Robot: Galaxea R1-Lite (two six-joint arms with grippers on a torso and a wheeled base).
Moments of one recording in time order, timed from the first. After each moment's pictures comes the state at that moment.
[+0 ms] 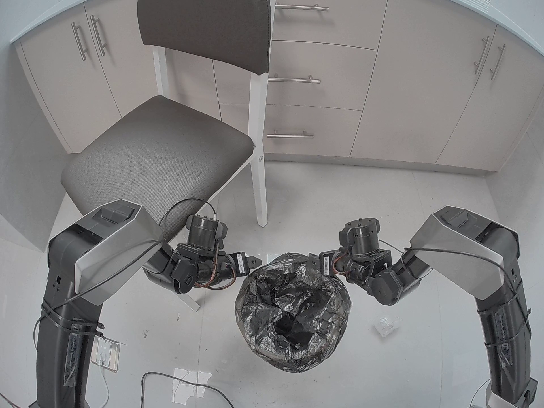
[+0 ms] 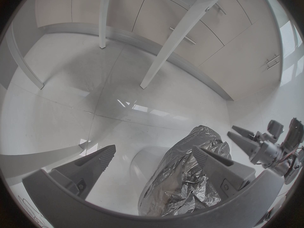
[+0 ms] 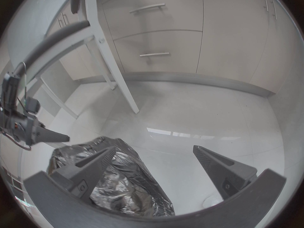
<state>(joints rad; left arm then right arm) -0.39 2.52 -1.34 -0.49 -0.13 -0.46 0.46 2.52 -1.25 -0.80 -0.22 0.13</state>
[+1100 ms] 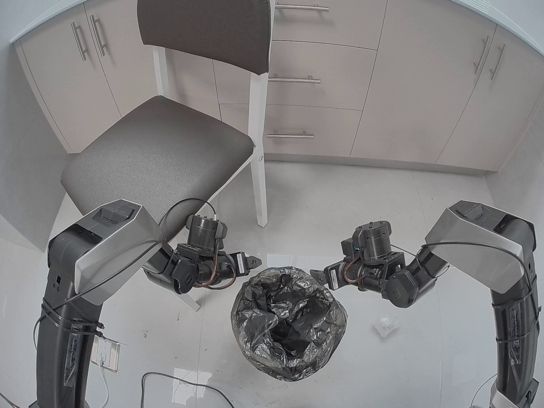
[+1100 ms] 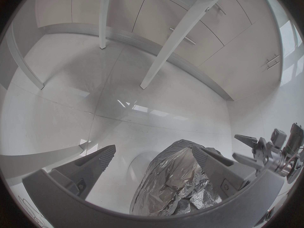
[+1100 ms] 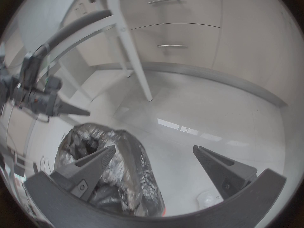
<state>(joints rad) -0.39 2.52 -1.34 -0.50 -0.13 -0.46 0.45 2.43 -1.11 -0.77 -0.05 0.00</state>
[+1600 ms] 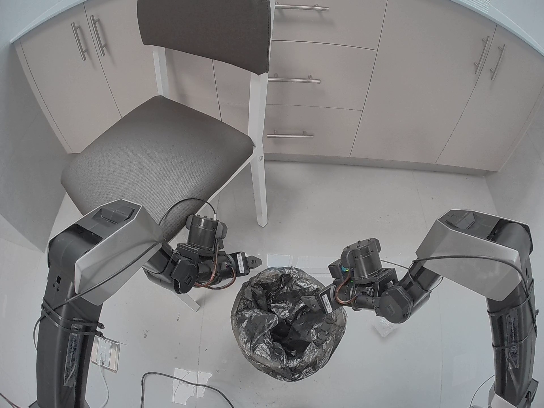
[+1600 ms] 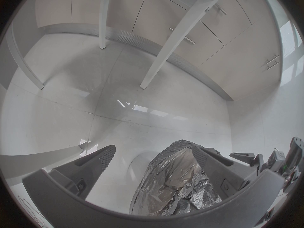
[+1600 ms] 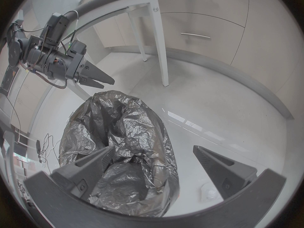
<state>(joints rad) -0.39 2.52 -1.34 -0.50 -0.13 -0.46 0.52 2.43 -1.03 -0.73 -0.03 -0.08</state>
